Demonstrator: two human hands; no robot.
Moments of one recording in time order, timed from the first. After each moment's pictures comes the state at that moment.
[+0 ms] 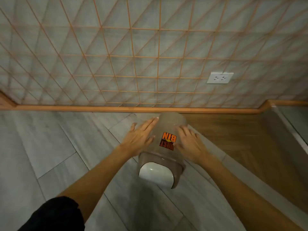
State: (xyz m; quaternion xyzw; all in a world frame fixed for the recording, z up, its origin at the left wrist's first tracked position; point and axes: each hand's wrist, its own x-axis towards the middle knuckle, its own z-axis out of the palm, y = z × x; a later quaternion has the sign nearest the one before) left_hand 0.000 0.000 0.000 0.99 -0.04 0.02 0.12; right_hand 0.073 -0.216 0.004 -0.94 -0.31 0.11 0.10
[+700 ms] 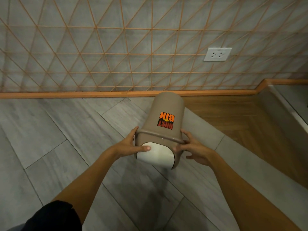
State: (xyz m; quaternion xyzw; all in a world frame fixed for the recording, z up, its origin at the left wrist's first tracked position) left_hand -0.052 0.009 -0.098 0.77 0.16 -0.25 0.57; right_hand 0.034 -0.259 -0.080 -0.73 0.03 0.44 0.52
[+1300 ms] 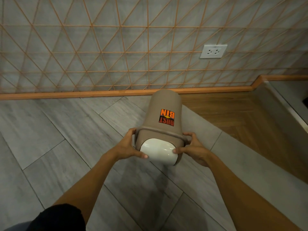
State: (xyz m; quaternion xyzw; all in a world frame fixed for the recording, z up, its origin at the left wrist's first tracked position) left_hand -0.064 0.005 -0.112 0.83 0.12 -0.17 0.52; right_hand 0.020 -0.270 -0.099 -0.72 0.05 0.38 0.57
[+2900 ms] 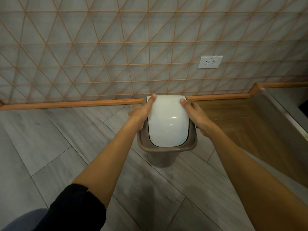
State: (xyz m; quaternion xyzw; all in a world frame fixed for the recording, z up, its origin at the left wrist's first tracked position) left_hand 0.013 -0.041 0.038 0.68 0.36 -0.06 0.64; right_hand 0.066 -0.231 0.031 -0.81 0.00 0.21 0.55
